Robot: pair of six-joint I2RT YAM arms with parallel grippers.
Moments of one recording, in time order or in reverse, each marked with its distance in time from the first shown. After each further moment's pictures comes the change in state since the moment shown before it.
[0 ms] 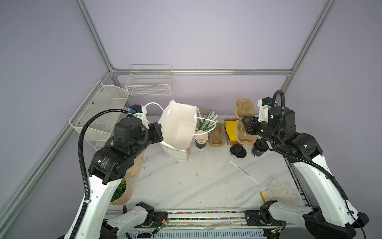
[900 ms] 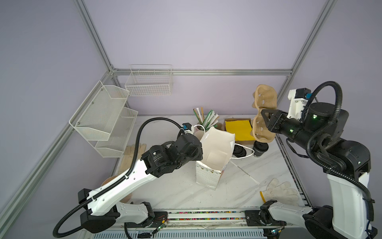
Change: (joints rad) left arm -0.494 0.229 -0.146 0.071 -0.217 -0.261; right arm 0.002 0.018 0.371 -0.256 -0.011 0.069
